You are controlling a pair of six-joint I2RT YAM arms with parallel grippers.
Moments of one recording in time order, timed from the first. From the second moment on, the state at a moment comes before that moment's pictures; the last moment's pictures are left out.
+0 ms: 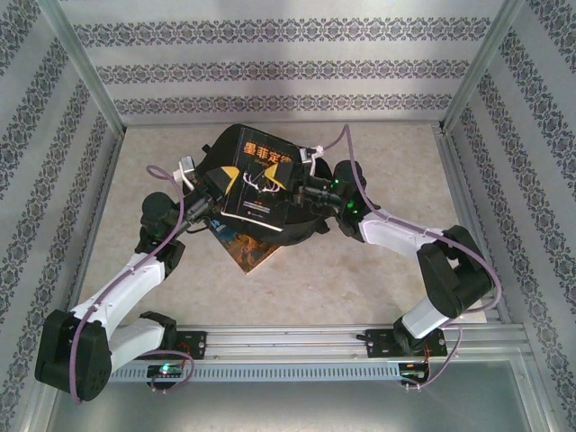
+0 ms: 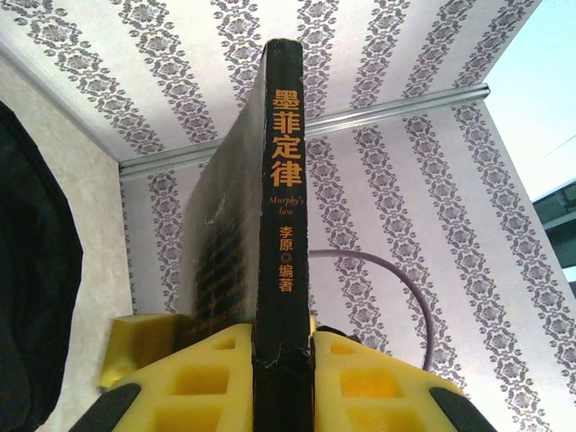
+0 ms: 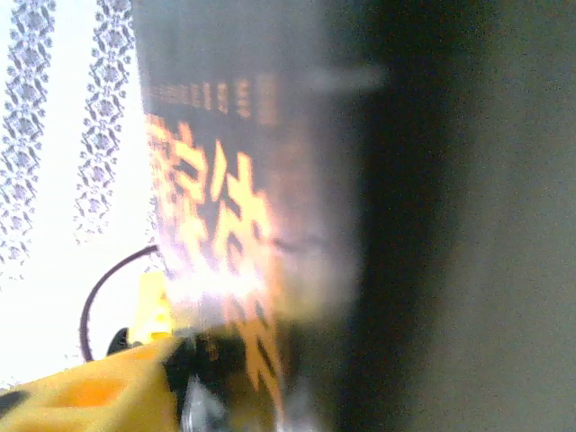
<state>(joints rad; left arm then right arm) -0.26 1.06 0.57 0.68 0.51 -1.46 0.55 1.56 0.90 0.72 -0.73 1.39</state>
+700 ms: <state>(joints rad) -0.26 1.16 0.59 0.62 0.89 -1.27 0.50 1.41 0.97 0.11 -0.99 0.91</state>
